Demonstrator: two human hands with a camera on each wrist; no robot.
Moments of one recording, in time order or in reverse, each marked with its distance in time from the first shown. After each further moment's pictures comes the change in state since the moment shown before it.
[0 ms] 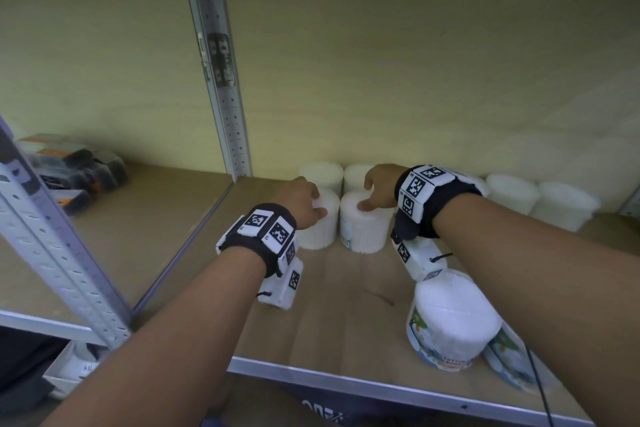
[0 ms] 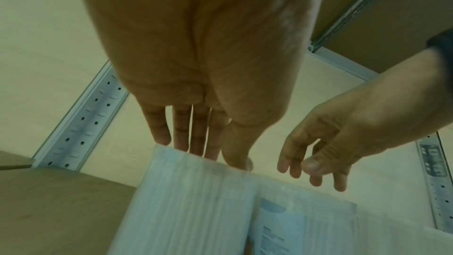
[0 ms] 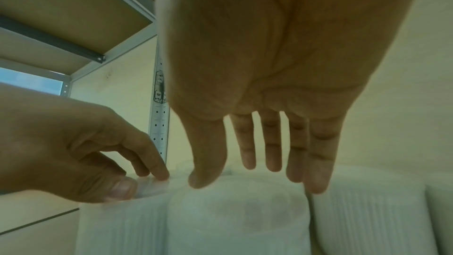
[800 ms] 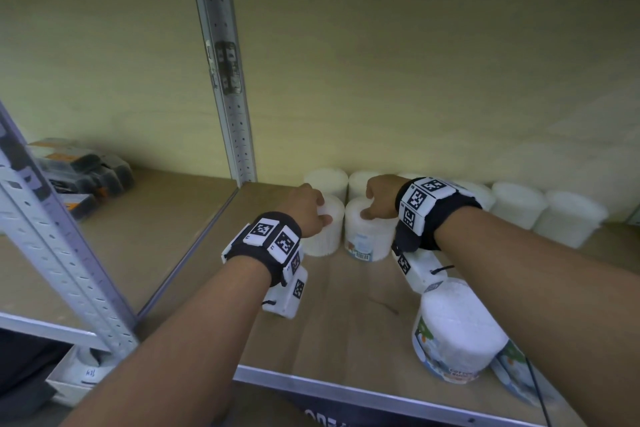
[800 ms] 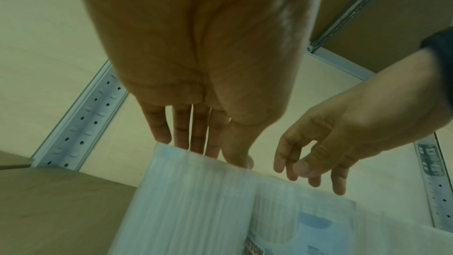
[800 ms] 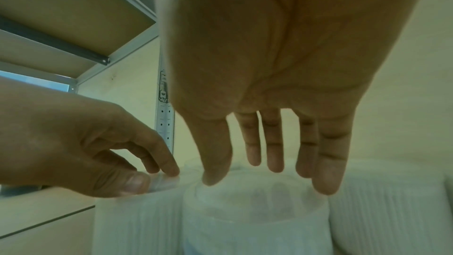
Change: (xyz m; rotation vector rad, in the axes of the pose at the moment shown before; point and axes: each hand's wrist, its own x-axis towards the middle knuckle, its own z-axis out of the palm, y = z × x) left_hand 0.001 -0.002 0.002 0.019 0.006 0.012; right_hand 0.006 -0.010 0.003 -0.121 -0.089 0.048
